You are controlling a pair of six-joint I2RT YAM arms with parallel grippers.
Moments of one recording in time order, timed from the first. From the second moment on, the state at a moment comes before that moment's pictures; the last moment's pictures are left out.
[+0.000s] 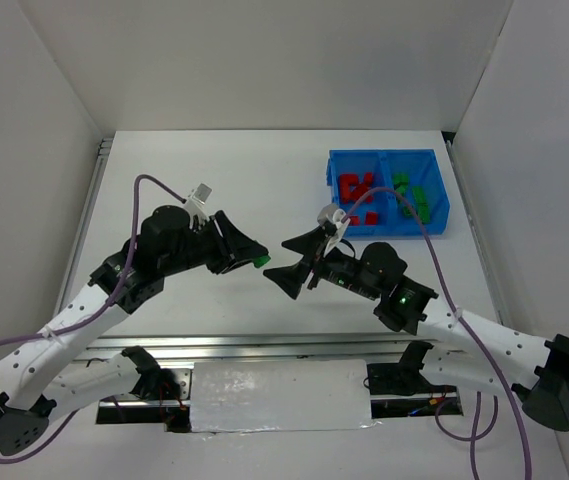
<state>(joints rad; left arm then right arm) -0.67 0.93 0.99 -0.44 0.24 -1.10 0.90 0.89 0.64 0.31 -0.19 0.28</state>
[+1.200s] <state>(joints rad) -0.51 1.15 1.25 -0.75 -0.09 -0.84 0.32 1.30 0.97 -0.03 0.03 0.53</state>
